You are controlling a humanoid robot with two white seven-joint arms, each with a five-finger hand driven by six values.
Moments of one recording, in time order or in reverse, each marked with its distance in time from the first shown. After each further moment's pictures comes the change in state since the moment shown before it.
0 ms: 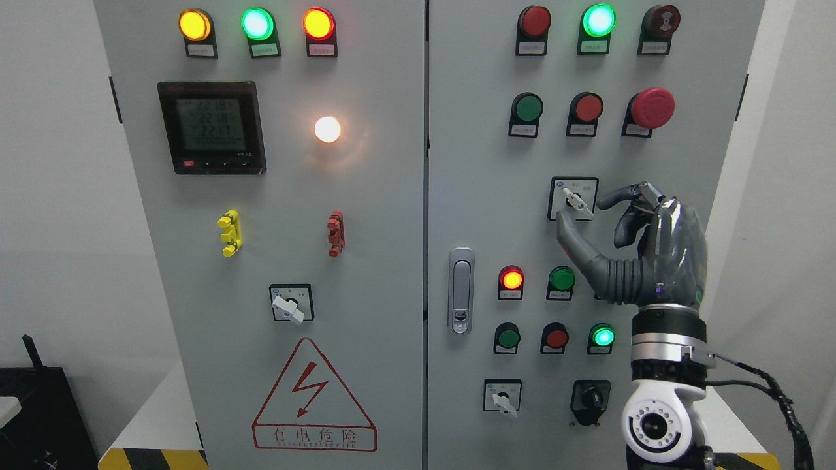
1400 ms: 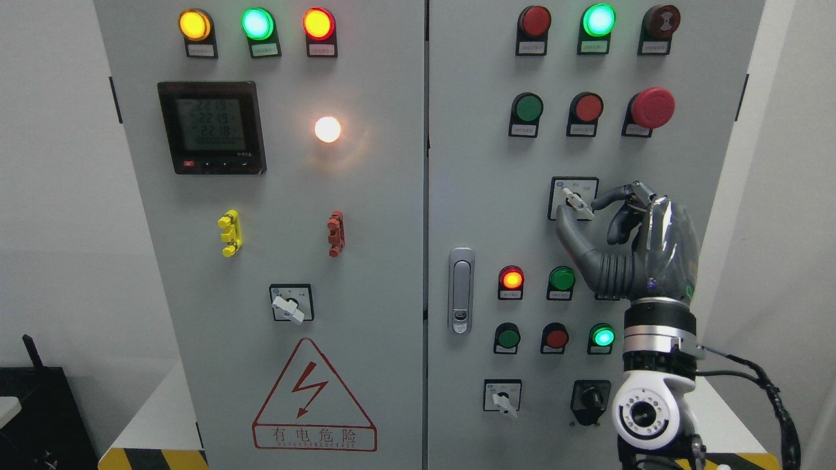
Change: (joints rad) left arm 0.000 0.000 0.000 0.000 0.000 0.000 0.000; right arm -0.025 -0.001 0.008 0.044 0.003 0.028 -0.015
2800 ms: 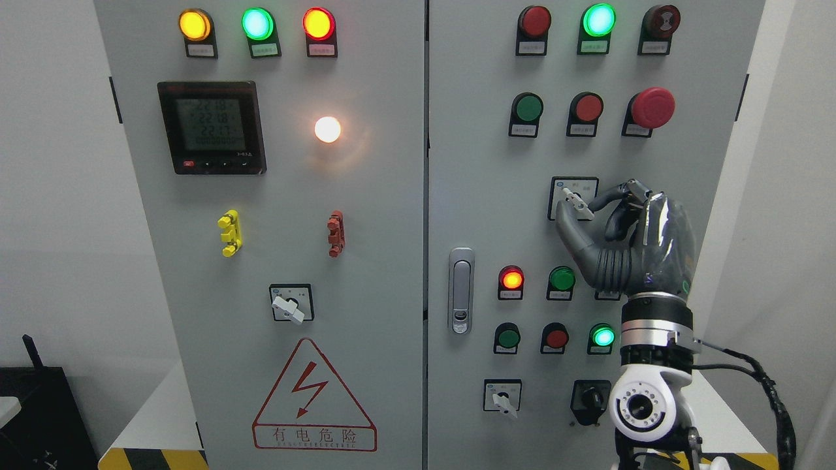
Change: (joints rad) left arm 0.000 0.000 0.000 0.000 0.000 0.000 0.000; right arm -0.015 -0.002 0.001 0.020 0.002 0.003 -0.001
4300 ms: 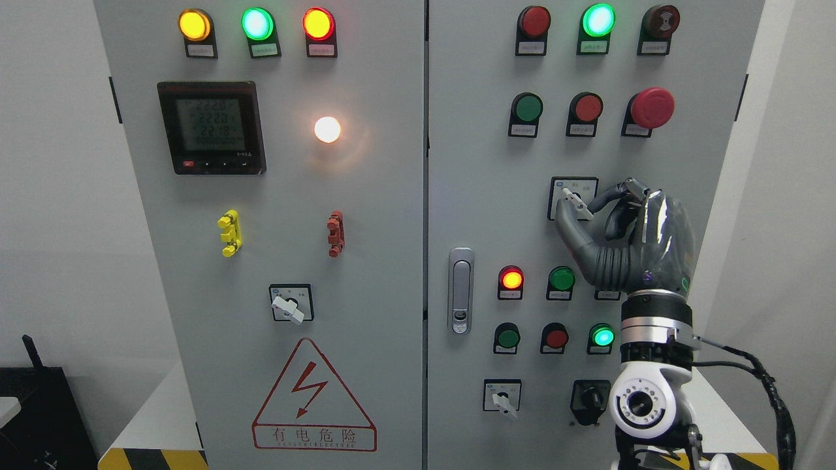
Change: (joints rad) left arm 0.000 0.000 0.000 0.000 0.000 0.000 0.000; right arm -0.007 -0.003 0.000 0.006 0.006 0.001 0.001
